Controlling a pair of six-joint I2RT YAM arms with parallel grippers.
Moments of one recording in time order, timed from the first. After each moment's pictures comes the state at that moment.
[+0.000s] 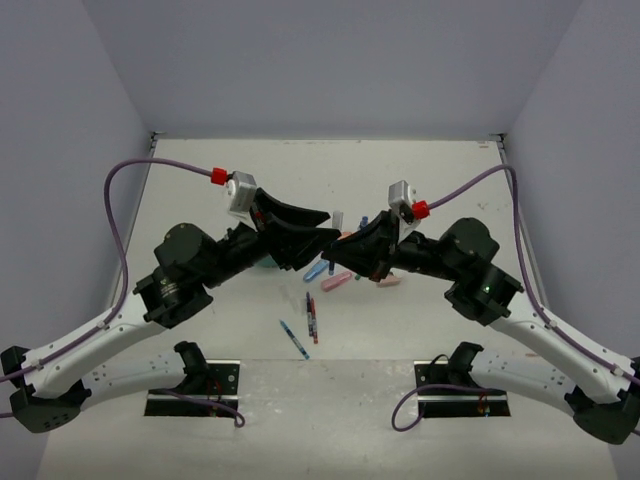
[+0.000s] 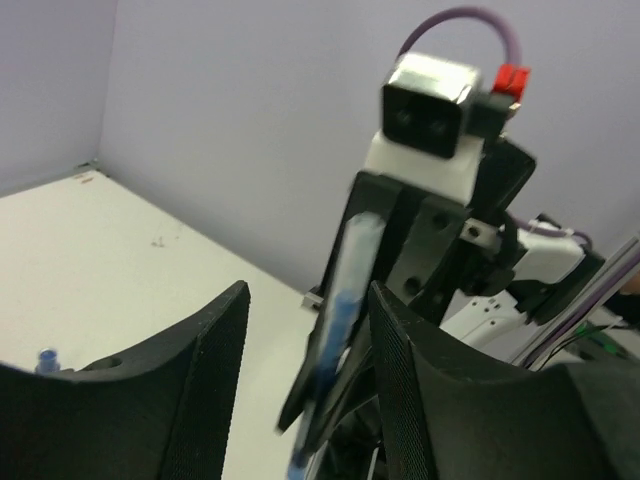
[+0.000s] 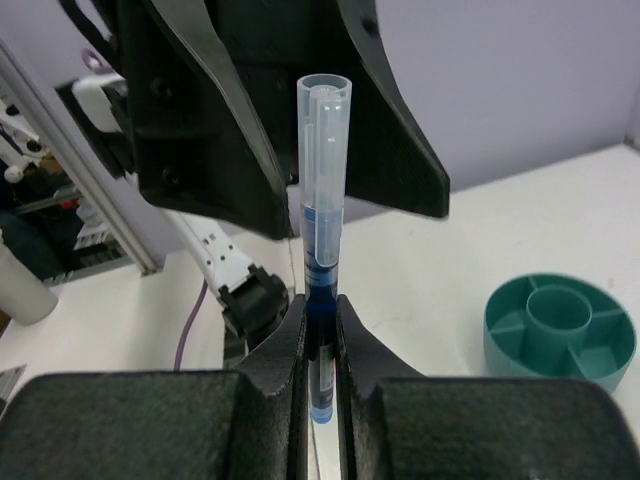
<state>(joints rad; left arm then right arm) -0.99 0.89 1.01 0.19 0.09 -0.48 0.89 0.91 0.98 0.07 -0.49 0.30</state>
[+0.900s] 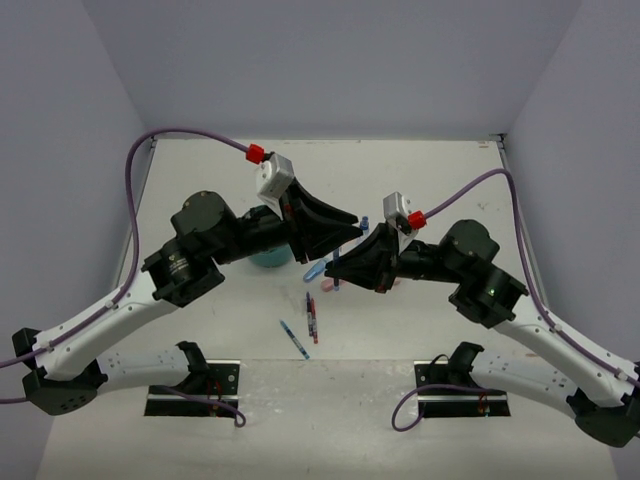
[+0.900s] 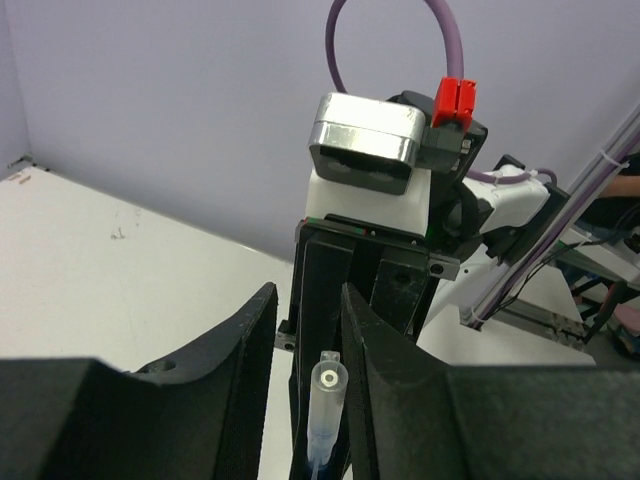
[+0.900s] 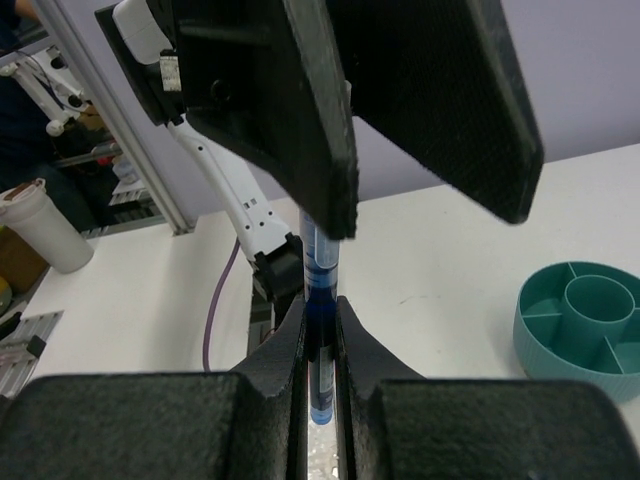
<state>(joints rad) -1.00 1.06 1.29 -0.03 0.31 -0.38 0.89 0.87 0.97 0.01 -0.60 0.27</state>
